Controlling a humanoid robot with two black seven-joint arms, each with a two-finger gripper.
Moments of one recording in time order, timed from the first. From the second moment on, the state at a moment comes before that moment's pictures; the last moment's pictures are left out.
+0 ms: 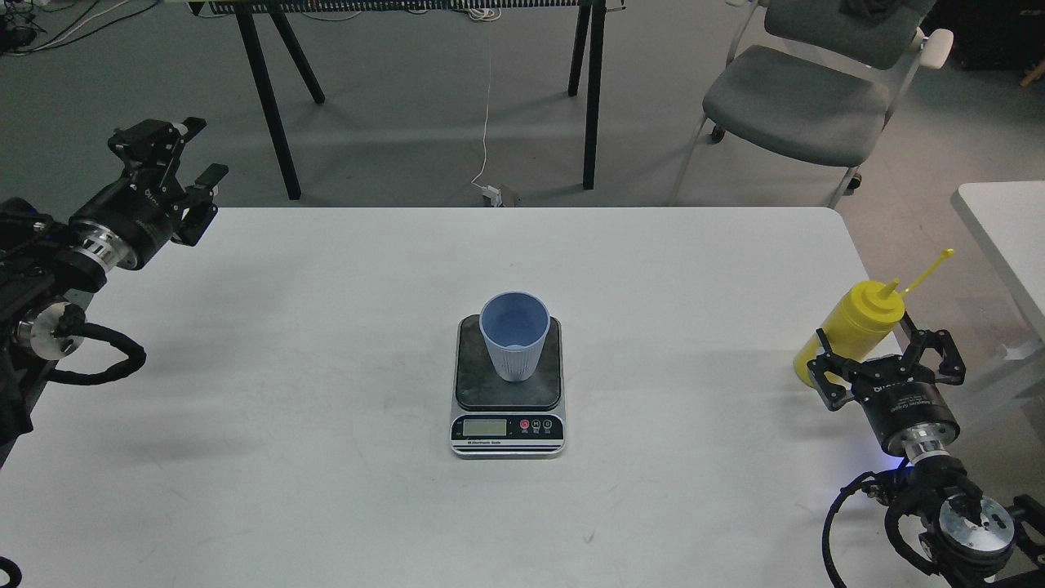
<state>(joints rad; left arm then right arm) -0.81 0.53 -0.45 -0.46 0.26 -0.49 -0.49 0.12 -0.36 1.10 0.89 0.36 0.49 0.18</state>
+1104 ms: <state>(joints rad) -0.81 0.53 -0.45 -0.46 0.26 -0.49 -0.49 0.27 -0.36 1.11 0.85 0.07 0.49 0.19</state>
